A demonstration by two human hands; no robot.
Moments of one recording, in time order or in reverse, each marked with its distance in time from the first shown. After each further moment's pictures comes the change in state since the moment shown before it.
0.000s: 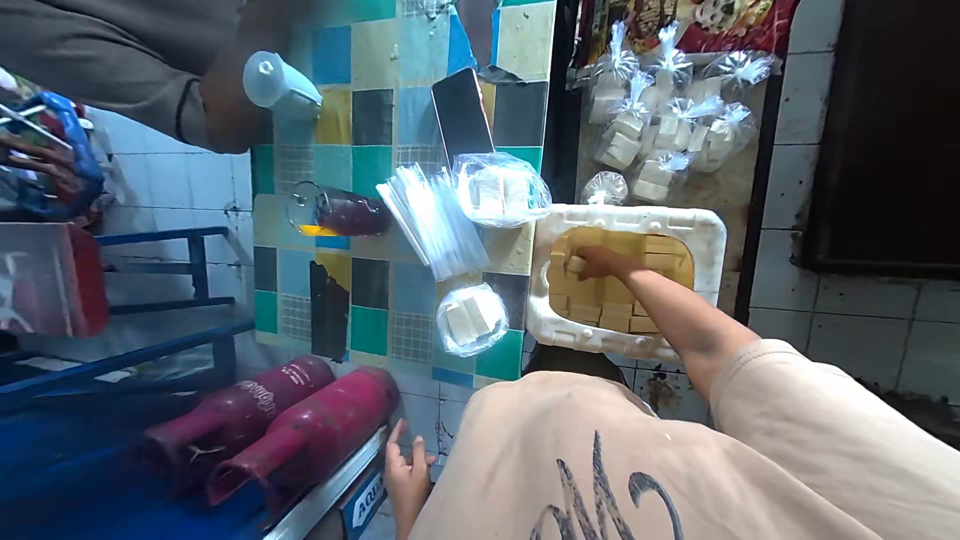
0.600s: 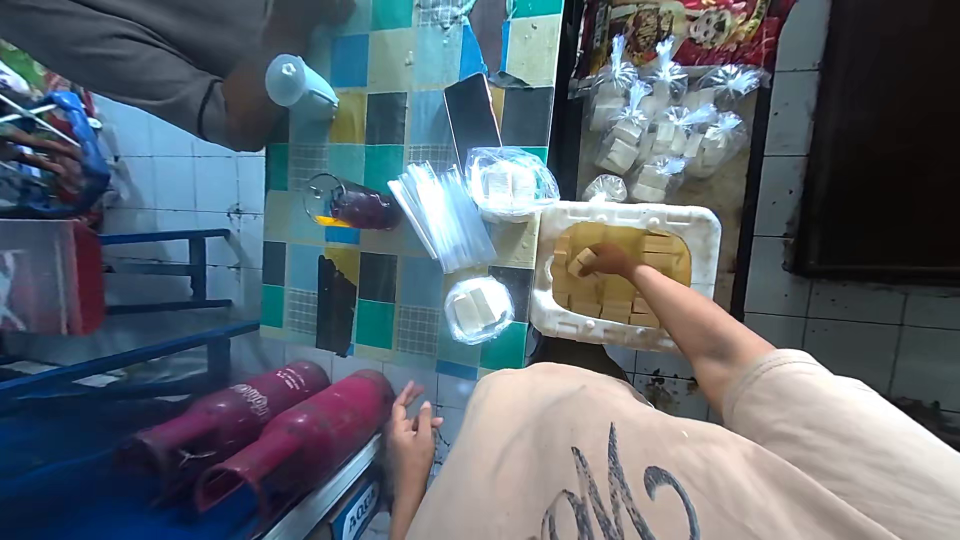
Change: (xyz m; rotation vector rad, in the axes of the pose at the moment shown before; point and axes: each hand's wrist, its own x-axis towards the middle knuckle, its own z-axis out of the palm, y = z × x) left_hand 0.023 0.028 0.004 -0.160 -0.099 0.199; right_hand -0.046 -0.019 -0.009 0.337 0.123 0.075
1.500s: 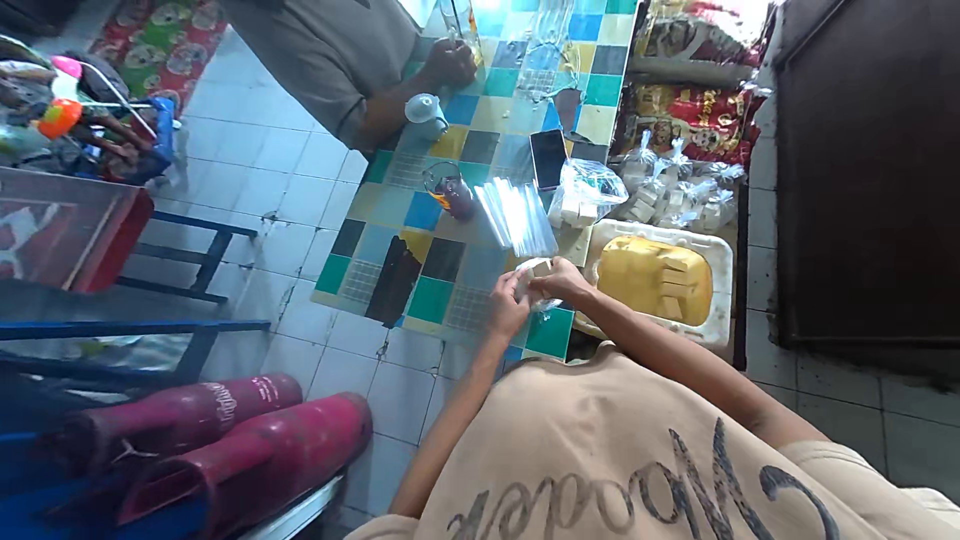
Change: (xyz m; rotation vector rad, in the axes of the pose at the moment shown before) left_hand 0.081 0.092 0.040 0.092 -0.309 0.356; right_hand -0.116 -0.221 0.148 0.182 0.245 -0.068
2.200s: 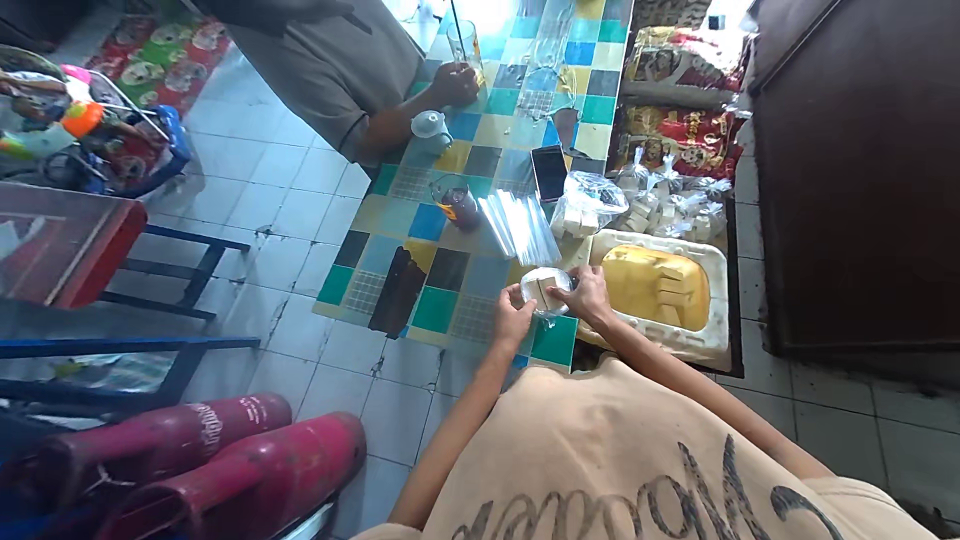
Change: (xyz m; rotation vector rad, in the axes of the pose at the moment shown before) left_hand 0.003 -0.010 0.003 -0.381 0.005 -0.237; right_hand -0.016 0.034 -0.003 -0.175 0.365 -0.153
